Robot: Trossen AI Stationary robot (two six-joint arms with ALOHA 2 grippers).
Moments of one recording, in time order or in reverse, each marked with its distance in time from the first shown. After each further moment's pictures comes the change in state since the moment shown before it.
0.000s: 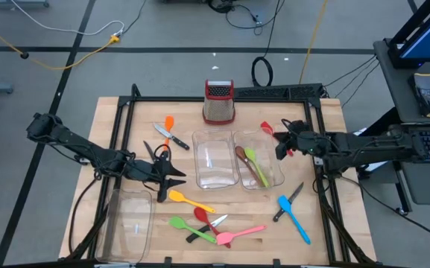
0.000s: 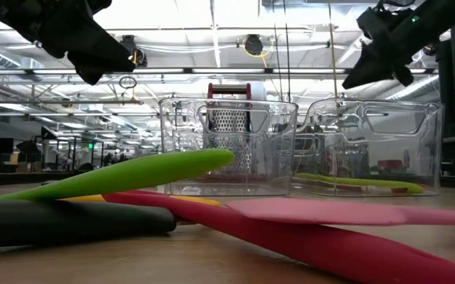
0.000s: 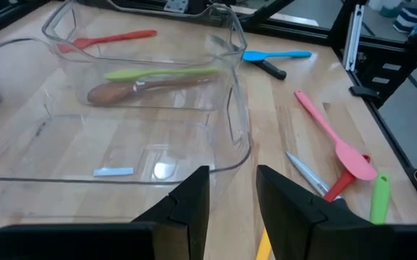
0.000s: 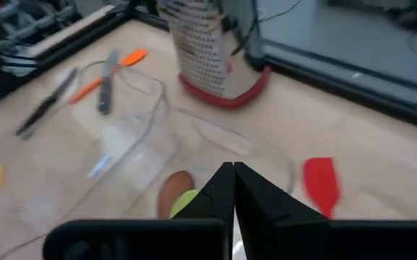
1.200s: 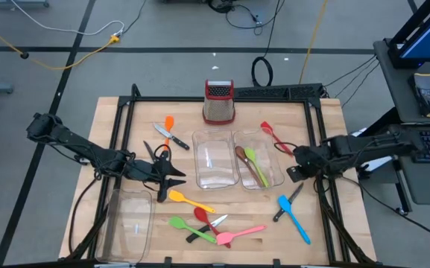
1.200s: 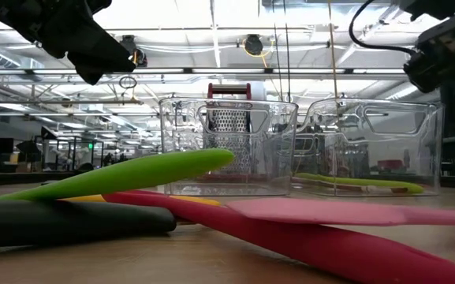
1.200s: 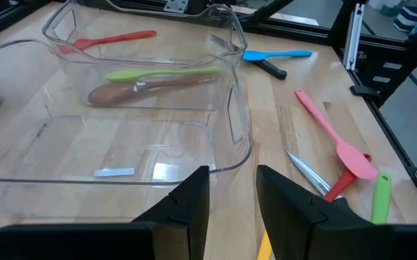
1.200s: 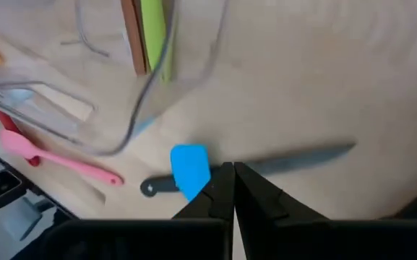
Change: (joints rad) left arm 0.000 0.000 0.000 0.000 0.000 0.006; right arm 0.140 0.006 0.000 -0.535 -0.769 0.708
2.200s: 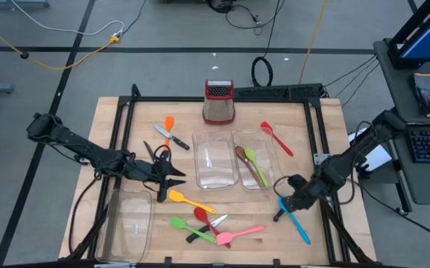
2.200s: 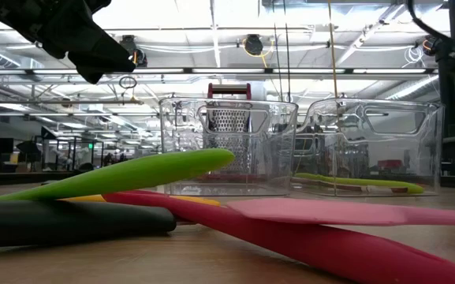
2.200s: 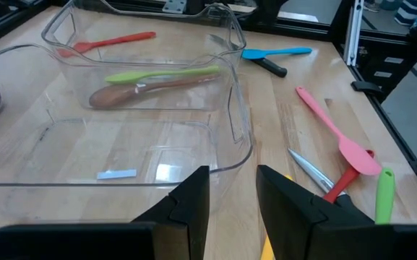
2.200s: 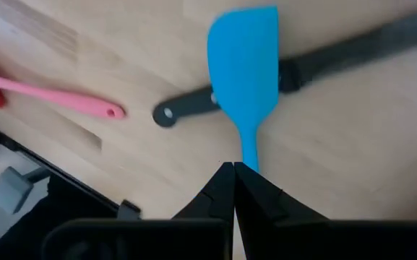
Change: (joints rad) left arm 0.000 0.000 0.000 -0.002 0.000 0.026; right arm 0.569 0.328 0.000 0.369 0.087 0.552
